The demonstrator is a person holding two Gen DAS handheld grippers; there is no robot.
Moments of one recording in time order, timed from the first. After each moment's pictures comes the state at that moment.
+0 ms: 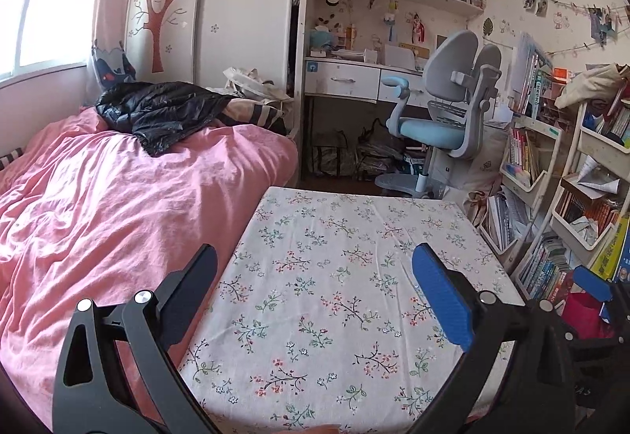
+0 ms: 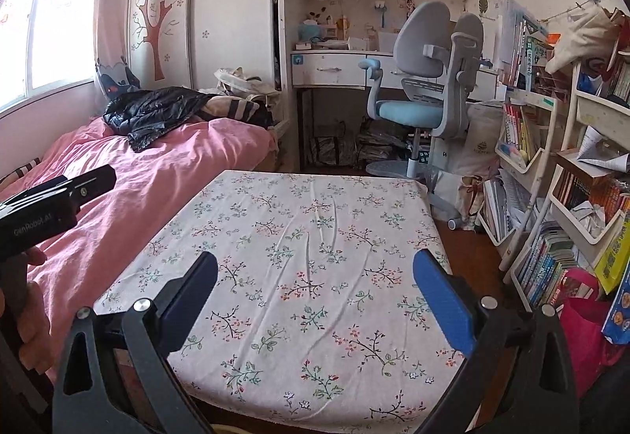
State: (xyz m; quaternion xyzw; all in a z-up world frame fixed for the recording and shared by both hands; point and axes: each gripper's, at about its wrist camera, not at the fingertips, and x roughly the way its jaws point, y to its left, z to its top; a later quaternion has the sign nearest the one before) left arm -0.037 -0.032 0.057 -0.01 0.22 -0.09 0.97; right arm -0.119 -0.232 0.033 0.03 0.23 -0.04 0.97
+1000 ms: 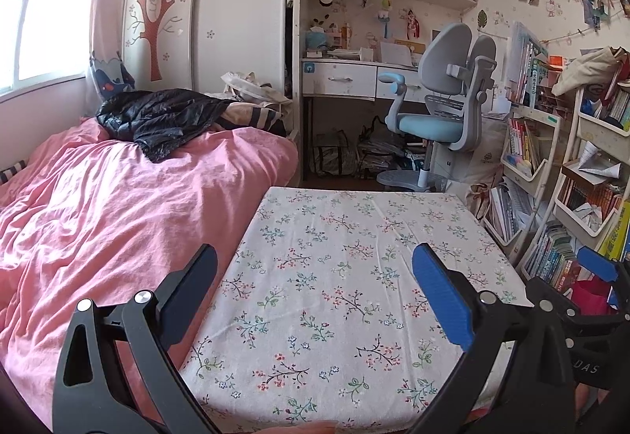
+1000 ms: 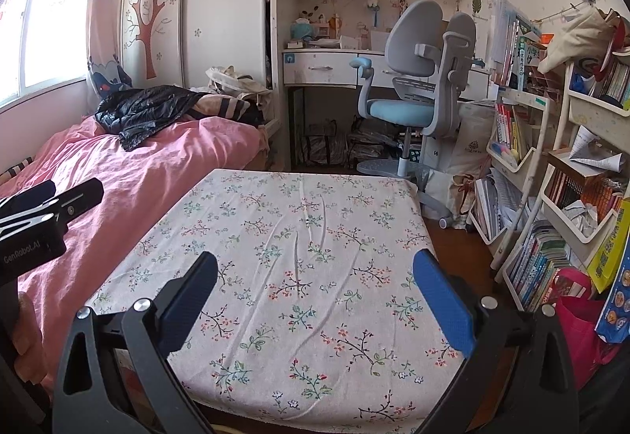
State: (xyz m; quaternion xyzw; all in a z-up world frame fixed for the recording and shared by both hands) left arm -0.052 -0.041 0.053 0.01 0.21 -0.08 0.97; right arm -0.114 -0.234 0.033 0.02 0.23 -0.06 0.97
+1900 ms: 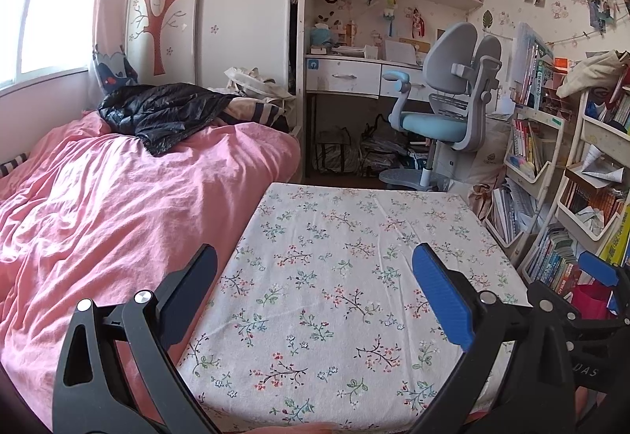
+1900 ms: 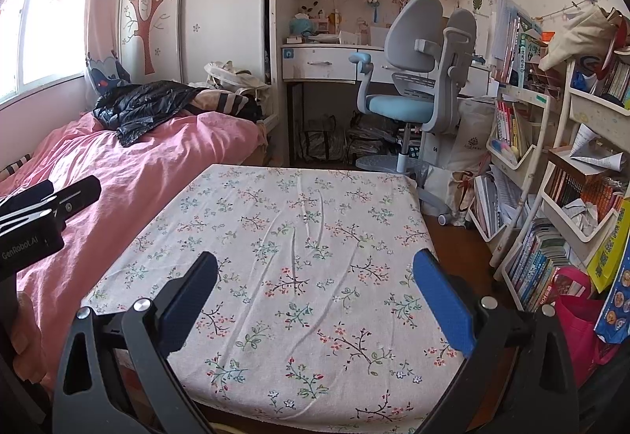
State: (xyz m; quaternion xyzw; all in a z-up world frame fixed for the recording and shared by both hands) left arm -0.047 -0.040 0.050 0.00 0.22 -0.07 0.97; right arm -0.114 -0.237 0.024 0.02 0.24 -0.06 0.97
